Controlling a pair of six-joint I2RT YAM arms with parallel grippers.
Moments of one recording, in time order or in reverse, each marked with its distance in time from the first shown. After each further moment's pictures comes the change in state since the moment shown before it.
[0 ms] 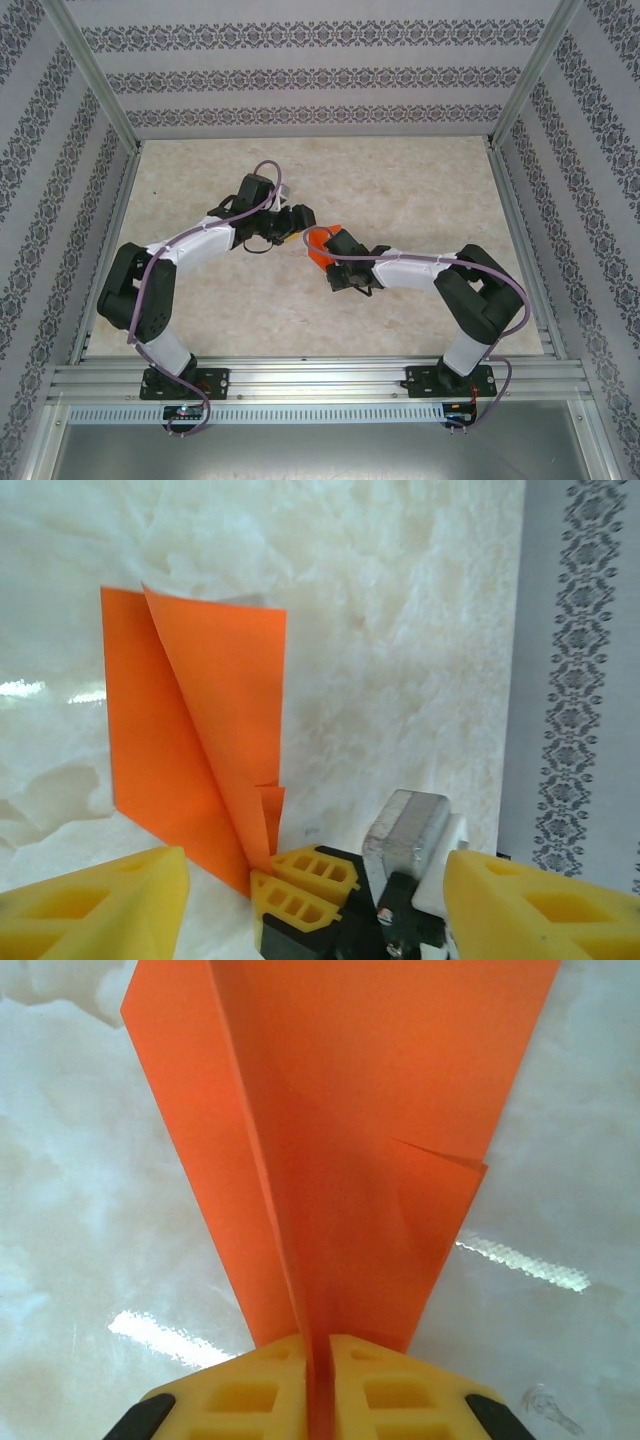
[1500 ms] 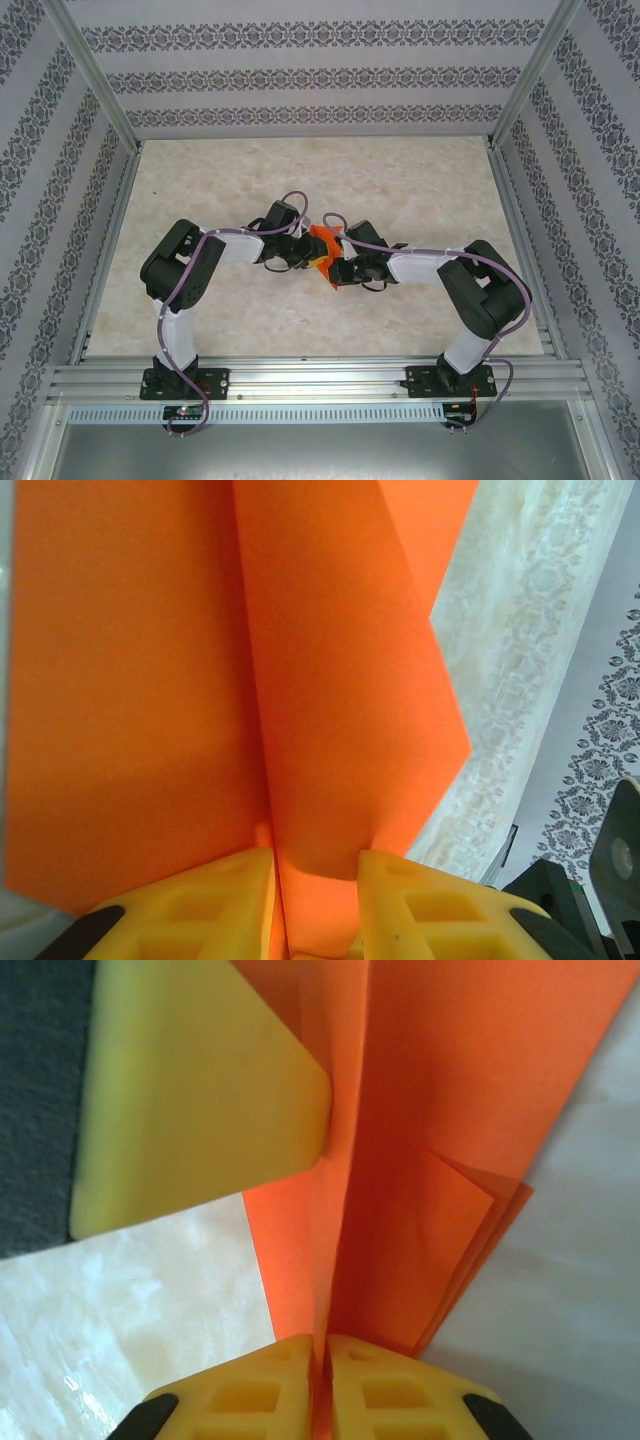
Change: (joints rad) left arm -0.105 0.299 -0.058 0.269 0.086 -0.158; right arm -0.163 0.000 -0.087 0.183 -0.400 0.028
